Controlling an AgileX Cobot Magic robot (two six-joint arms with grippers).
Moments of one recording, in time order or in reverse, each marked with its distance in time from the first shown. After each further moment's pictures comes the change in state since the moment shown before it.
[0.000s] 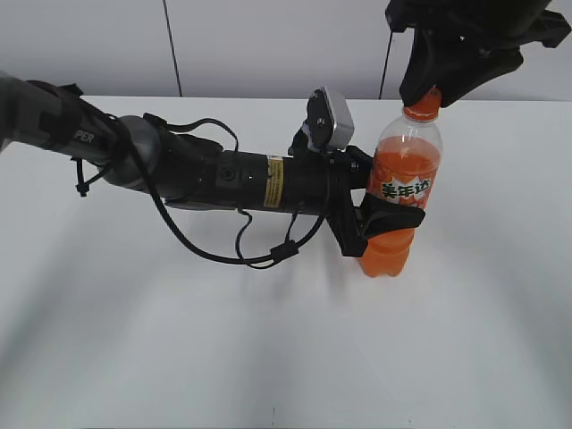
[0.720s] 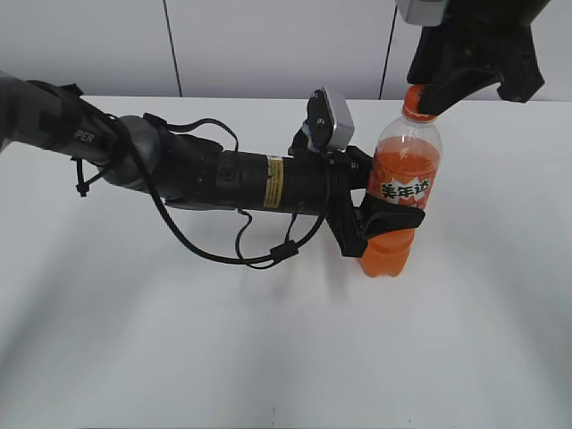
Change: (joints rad) left arm 0.000 0.000 0.000 0.003 -0.001 0.000; right arm 0.000 -0.003 -0.003 0.002 0.004 -1.500
